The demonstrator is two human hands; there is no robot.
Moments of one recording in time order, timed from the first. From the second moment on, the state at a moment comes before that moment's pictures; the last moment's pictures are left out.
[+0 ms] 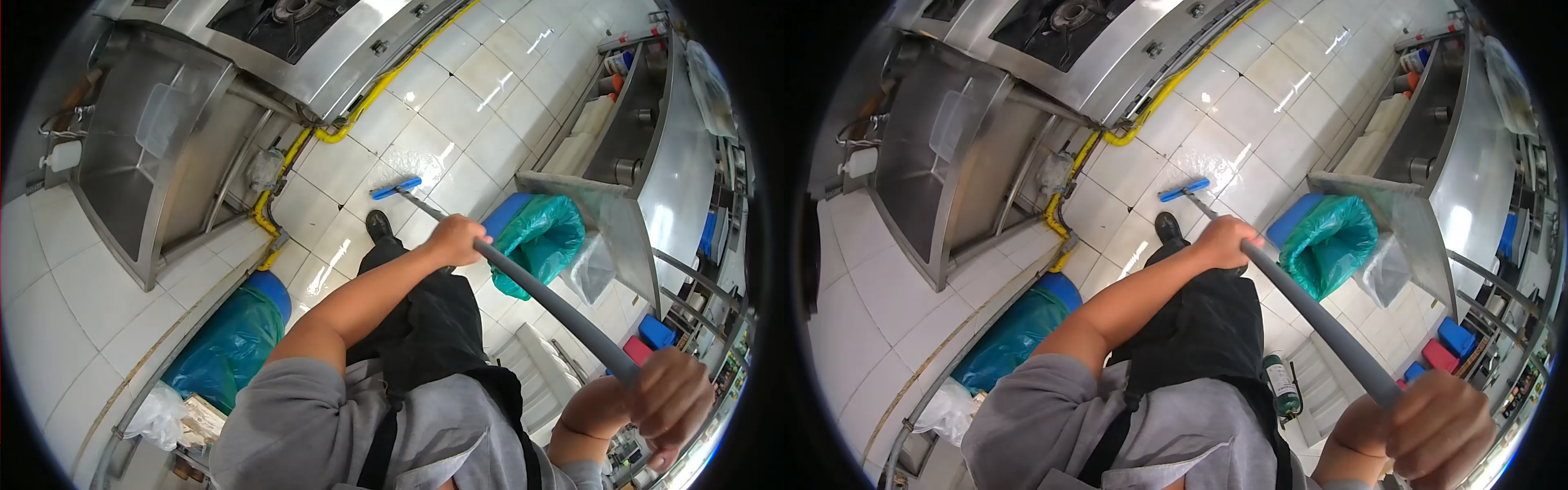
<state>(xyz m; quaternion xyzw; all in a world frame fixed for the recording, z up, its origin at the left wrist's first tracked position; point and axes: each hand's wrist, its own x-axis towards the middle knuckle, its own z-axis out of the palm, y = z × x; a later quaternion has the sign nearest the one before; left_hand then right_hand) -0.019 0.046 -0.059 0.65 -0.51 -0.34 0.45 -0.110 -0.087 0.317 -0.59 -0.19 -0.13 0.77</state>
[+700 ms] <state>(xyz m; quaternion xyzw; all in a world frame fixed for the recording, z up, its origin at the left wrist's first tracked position) -0.126 -0.192 -0.020 0.64 -0.49 -0.23 0.54 -0.260 -0.280 0.339 -0.56 -0.19 -0.36 0.72</state>
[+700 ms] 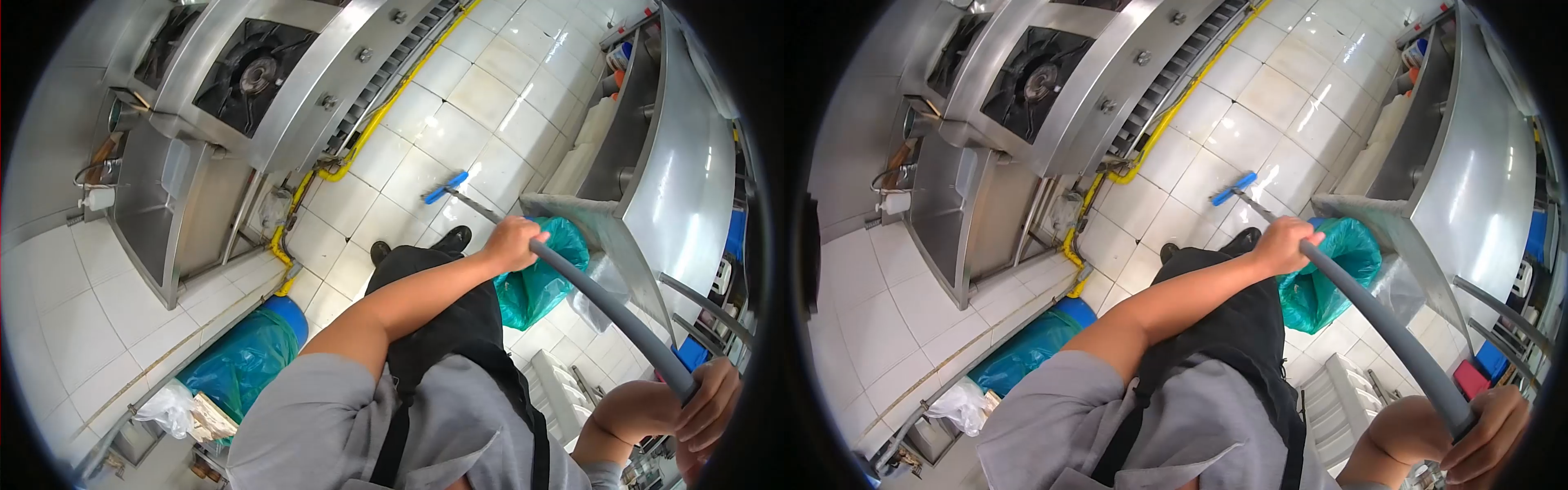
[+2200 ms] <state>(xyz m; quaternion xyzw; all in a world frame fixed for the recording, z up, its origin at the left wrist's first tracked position) 0.041 -0.321 -0.035 0.61 -0.57 -0.19 0.52 -0.216 -0.265 0.315 -0.58 0.23 -0.59 0.51</state>
